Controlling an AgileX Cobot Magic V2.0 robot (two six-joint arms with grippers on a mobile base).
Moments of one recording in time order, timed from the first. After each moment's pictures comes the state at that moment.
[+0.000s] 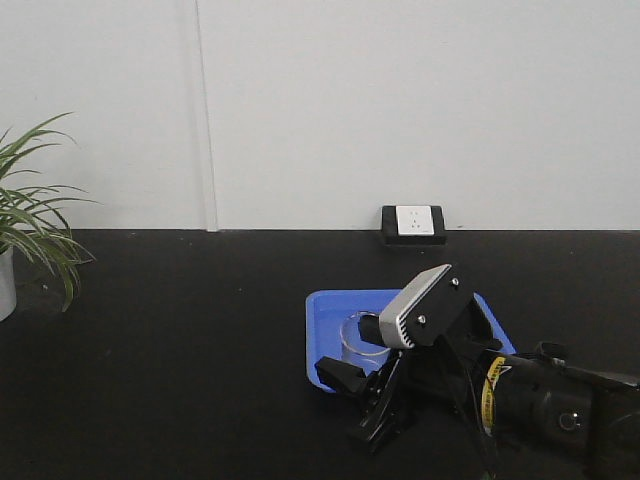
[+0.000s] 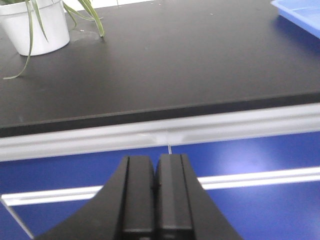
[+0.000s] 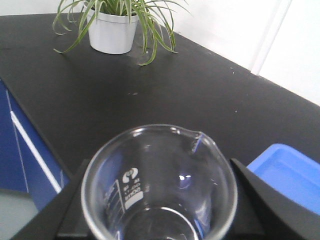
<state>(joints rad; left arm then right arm) -0.01 -0.02 0.03 0.06 0.37 0.02 0.40 1.47 -0.92 -1.14 -0.42 0.87</state>
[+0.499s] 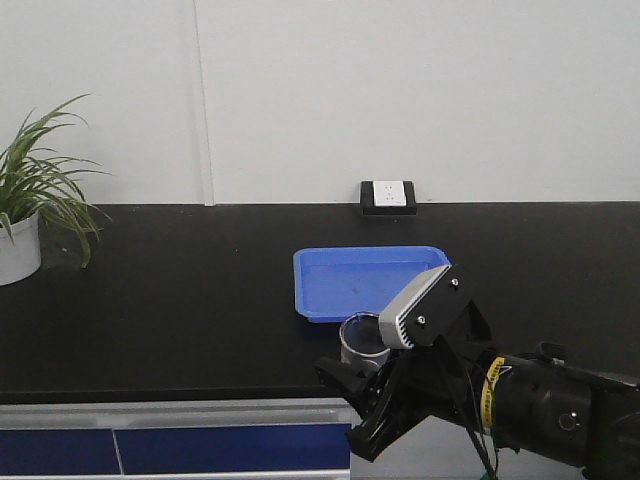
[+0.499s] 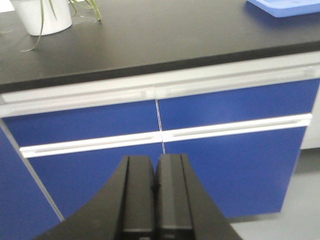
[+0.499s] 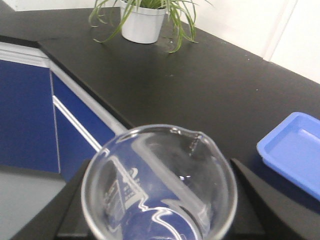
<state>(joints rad) -0.01 -0.02 0.03 0.06 0.37 0.02 0.40 1.47 -0.92 -1.14 -0.42 0.87</state>
